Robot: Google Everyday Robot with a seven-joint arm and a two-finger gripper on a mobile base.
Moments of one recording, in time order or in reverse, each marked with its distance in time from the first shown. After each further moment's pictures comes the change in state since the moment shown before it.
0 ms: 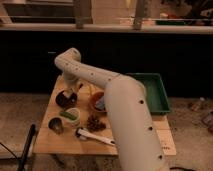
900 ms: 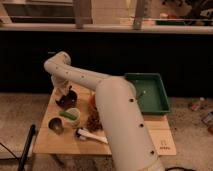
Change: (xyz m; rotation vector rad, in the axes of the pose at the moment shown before) arm -0.059 -0.034 0.012 0.056 -0.061 -0.155
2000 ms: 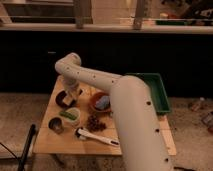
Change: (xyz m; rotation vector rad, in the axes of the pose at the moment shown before) arm 0.021 0.076 -0.015 -0.102 -0.021 0.111
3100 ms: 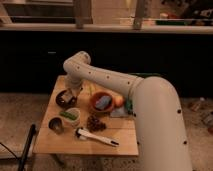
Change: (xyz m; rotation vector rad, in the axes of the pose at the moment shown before) arm -0.010 -0.001 -0.043 0.198 -0.041 -0.009
